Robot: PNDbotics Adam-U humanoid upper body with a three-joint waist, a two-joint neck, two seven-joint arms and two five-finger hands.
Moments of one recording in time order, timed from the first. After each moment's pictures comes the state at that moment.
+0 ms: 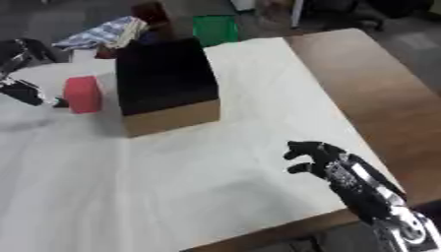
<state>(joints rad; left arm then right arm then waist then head) -0.98 0.58 -0.01 -0.69 -1.02 -0.34 -0.08 -0.12 -0.31 0.11 -1.79 -0.19 -0.09 0.49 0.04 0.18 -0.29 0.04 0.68</state>
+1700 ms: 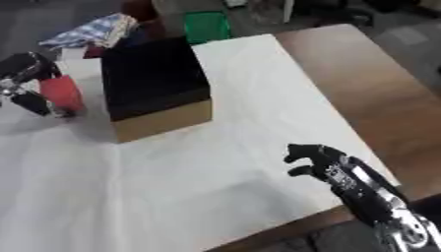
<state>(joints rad) -0.98 0.56 -0.02 -0.76 -0.93 -0.28 -0.14 -0.13 -0.30 0.10 -1.79 -0.18 -0.09 0.49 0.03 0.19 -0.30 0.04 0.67</state>
